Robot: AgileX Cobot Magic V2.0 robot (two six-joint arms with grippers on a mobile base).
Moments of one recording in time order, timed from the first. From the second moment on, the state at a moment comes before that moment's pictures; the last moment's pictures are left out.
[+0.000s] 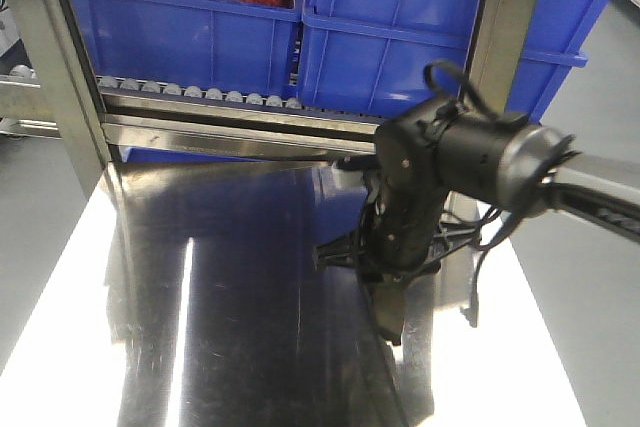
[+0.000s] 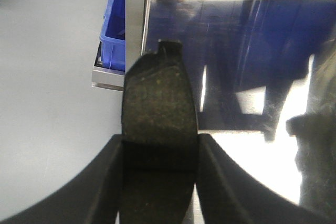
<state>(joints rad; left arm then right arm) -0.29 0.18 -0.61 0.24 1.15 -0.40 0.57 1.85 -1.45 -0.08 1.08 0.41</state>
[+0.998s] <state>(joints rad) -0.29 0.18 -0.61 0.24 1.15 -0.40 0.34 1.26 -1.05 -0.11 0.98 0.29</state>
